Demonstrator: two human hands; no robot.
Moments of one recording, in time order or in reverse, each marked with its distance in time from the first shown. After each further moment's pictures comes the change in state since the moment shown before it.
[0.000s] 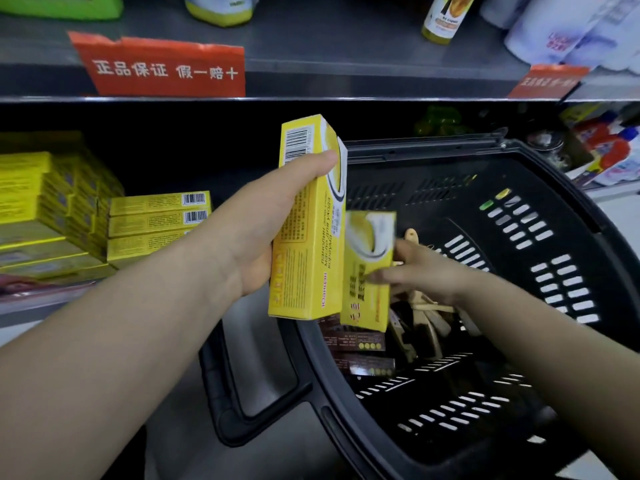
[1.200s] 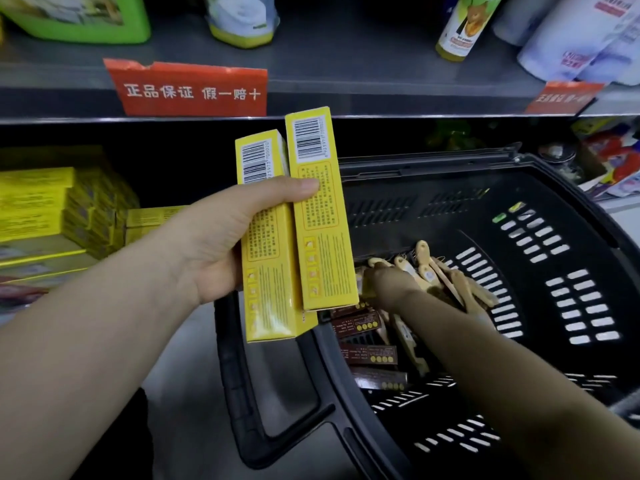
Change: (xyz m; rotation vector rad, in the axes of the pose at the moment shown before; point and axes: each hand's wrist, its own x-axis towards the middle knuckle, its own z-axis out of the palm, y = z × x) left_hand -0.008 0.013 -0.042 -0.010 -0.071 0.020; right_hand 0.100 0.058 0.025 -1.152 0.209 0.106
